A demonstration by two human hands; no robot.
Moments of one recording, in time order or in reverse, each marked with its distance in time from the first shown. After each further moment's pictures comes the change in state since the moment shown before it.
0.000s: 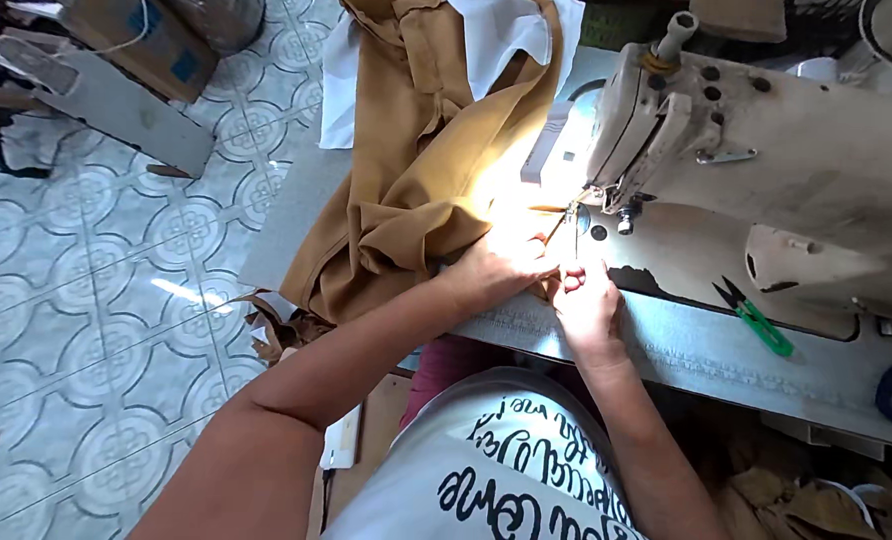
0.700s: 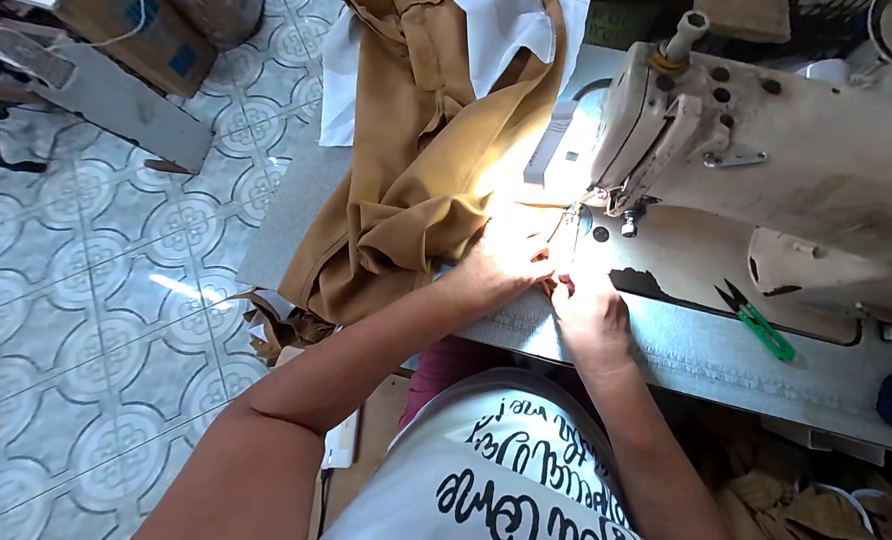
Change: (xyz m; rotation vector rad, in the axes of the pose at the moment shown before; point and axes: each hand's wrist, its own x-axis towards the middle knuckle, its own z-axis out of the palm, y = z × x) left_hand 0.000 0.004 -0.005 0.030 -0.110 -0.086; right_hand -0.005 -0.002 -0.004 -0.198 0.046 -0.201
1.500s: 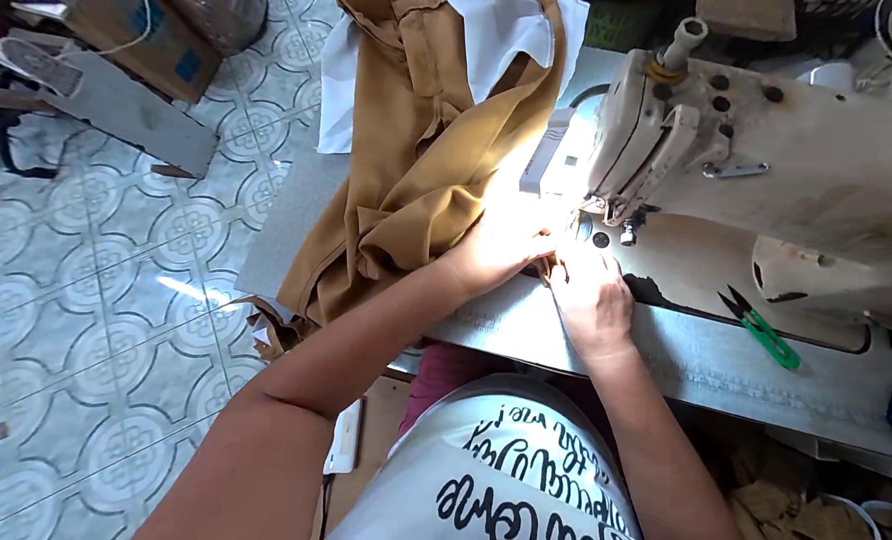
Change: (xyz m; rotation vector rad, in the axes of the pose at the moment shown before) left_hand 0.025 -0.034 0.010 -0.039 0.112 0.063; right_hand 0.025 0.019 0.015 -0.063 0.057 -0.187
